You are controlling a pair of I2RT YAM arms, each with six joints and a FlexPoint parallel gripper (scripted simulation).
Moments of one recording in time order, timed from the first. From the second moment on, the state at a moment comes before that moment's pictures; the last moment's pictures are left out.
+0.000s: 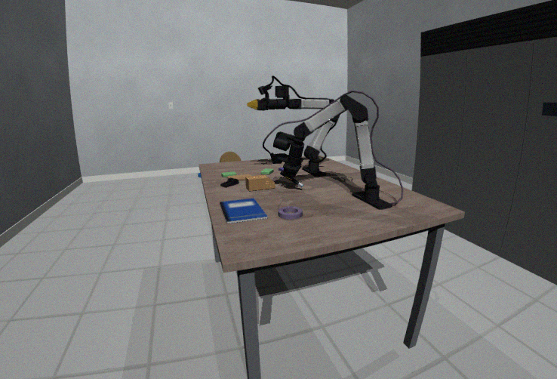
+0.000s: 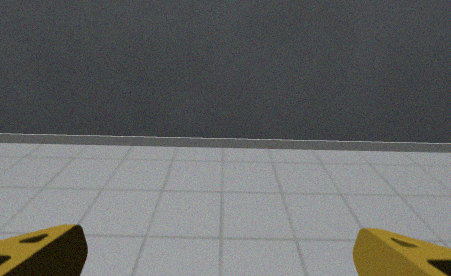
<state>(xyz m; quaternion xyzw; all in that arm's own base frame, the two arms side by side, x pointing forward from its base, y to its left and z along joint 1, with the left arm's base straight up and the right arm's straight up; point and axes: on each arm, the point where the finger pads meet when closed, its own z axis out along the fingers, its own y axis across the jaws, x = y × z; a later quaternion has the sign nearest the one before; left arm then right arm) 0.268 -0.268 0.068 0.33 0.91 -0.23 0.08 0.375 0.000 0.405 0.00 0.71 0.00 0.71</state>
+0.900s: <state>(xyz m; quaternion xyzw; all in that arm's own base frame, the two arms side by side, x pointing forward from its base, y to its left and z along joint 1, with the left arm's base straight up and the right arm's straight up) 0.268 -0.339 0.110 0.72 0.52 -0.25 0.39 0.375 0.000 0.405 0.00 0.71 0.00 0.71</state>
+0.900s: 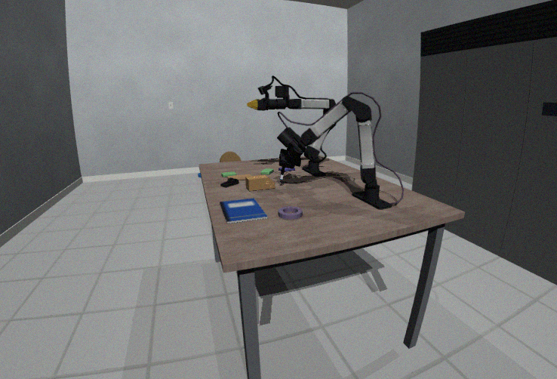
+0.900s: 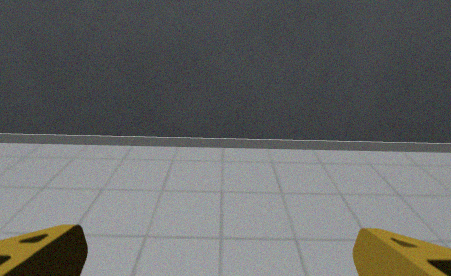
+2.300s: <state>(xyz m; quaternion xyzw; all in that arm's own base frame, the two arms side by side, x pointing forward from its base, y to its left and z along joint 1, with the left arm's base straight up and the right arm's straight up) 0.271 -0.358 0.136 0.76 0.32 -0.22 0.53 0.375 0.000 0.405 0.00 0.71 0.00 0.71</state>
